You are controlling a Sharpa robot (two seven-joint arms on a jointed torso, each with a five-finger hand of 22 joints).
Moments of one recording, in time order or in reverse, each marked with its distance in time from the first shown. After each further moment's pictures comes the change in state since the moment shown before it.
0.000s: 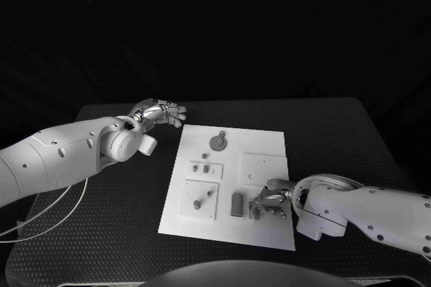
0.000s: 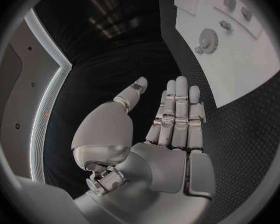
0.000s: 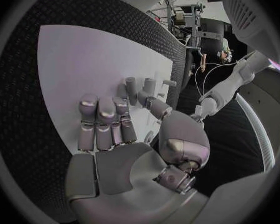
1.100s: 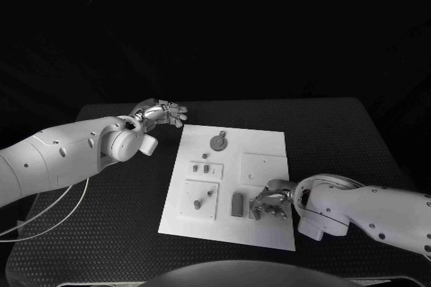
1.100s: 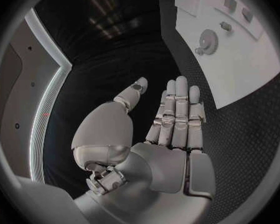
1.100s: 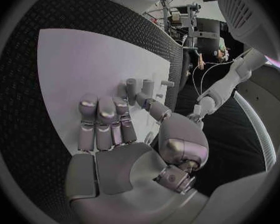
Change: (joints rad) left arm 0.000 0.002 0.000 0.000 0.000 0.002 -0.003; left_hand -0.005 0.005 0.006 0.006 0.010 0.000 0.000 0.000 -0.001 0.000 0.000 0.000 0.000 0.000 0.000 -0.004 0.004 0.000 0.000 0.000 -0.004 0.001; right arm 0.001 -0.005 0.000 -0.009 0.034 0.023 0.032; right_hand -0.078 0.035 0.062 -0.012 -0.007 0.003 -0.004 0.000 -0.007 0.002 -0.002 0.000 0.003 0.004 0.000 0.000 -0.003 0.000 -0.001 0.002 0.006 -0.013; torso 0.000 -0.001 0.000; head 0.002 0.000
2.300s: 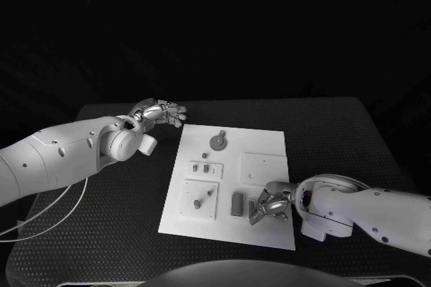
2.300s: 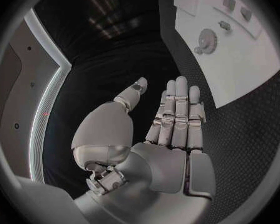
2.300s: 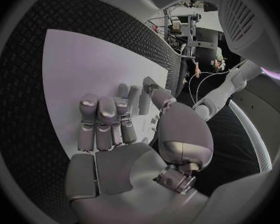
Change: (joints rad) left arm 0.000 -0.003 0.000 -0.001 0.000 0.001 -0.002; left_hand 0.000 0.000 0.000 0.000 0.000 0.000 0.000 0.000 0.000 0.000 0.000 0.000 0.000 0.000 0.000 -0.004 0.002 0.000 0.000 0.000 0.000 0.000; right arm -0.003 -0.014 -0.002 0.009 -0.086 0.061 0.054; right_hand 0.313 -0.153 -0.275 -0.065 -0.153 -0.006 0.002 0.022 0.005 0.008 -0.004 -0.003 0.019 -0.005 -0.008 0.002 0.000 0.000 -0.005 -0.013 0.014 -0.026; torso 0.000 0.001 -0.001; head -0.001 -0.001
